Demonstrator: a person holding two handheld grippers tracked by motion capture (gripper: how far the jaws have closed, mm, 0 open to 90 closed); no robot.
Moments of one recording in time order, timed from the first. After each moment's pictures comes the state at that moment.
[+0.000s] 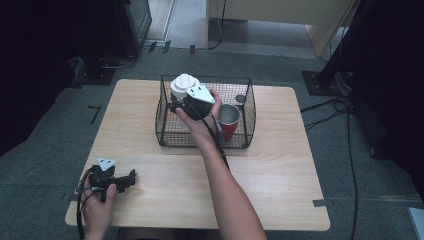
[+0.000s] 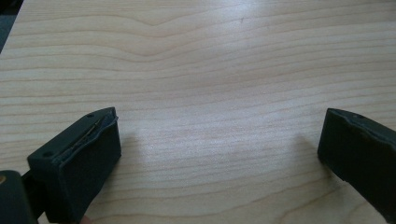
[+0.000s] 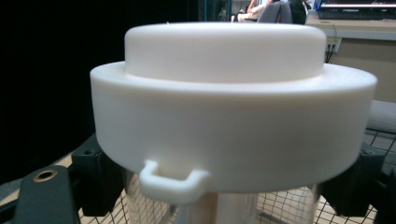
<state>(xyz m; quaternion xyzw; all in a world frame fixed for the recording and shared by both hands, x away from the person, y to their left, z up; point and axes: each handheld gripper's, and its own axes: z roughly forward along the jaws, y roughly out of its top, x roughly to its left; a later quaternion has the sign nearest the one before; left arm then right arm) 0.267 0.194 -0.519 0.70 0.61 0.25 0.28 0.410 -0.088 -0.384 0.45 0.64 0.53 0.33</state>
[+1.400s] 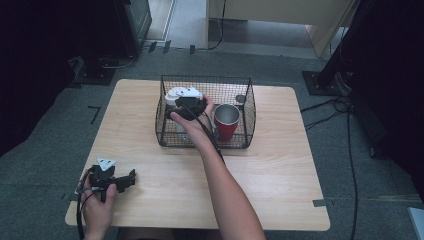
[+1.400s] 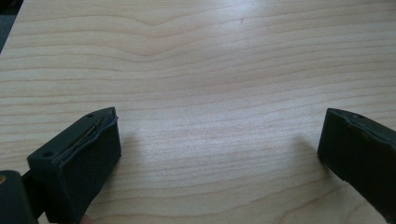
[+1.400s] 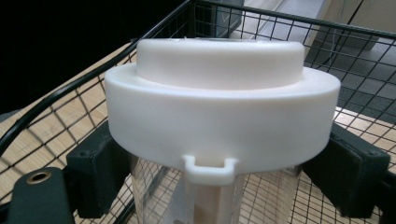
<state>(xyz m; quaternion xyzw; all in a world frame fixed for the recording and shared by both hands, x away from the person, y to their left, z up) 0.267 0.194 -0.519 0.70 0.61 0.25 0.28 0.428 -0.070 -0.411 0.47 0.72 0.44 0.26</state>
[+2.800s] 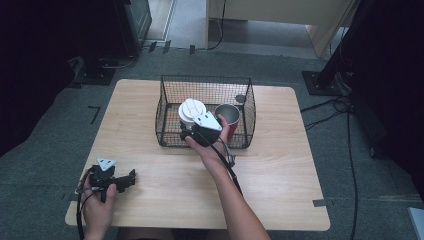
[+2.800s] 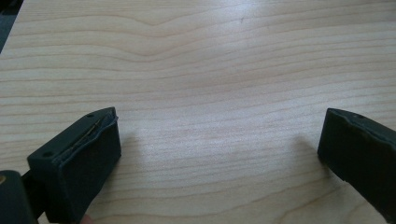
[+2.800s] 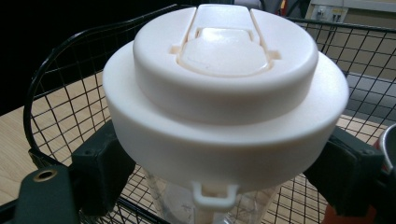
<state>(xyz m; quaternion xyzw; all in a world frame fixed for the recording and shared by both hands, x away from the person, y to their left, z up) 0.267 0.194 -0.520 0.70 0.61 0.25 0.28 0.358 -0.112 -0.439 0.45 0.68 0.49 0.32</state>
